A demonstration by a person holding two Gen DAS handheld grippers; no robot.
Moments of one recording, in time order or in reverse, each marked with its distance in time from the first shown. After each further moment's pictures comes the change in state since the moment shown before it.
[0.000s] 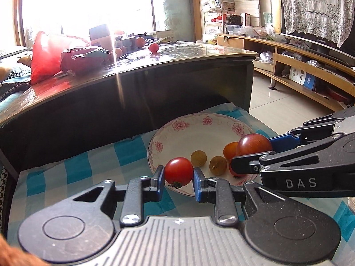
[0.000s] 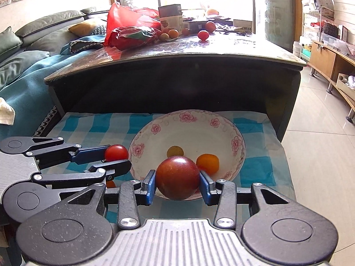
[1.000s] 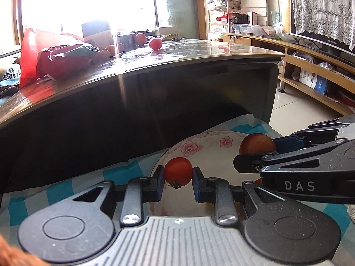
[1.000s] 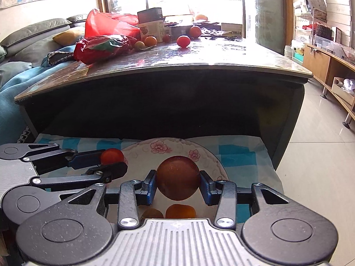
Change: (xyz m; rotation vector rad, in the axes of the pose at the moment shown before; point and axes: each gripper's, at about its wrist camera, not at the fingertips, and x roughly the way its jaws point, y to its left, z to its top) left arm 0.075 0.007 0.032 -0.002 0.004 0.016; right arm 0.057 -0.033 0.033 0.026 -0.041 -0.036
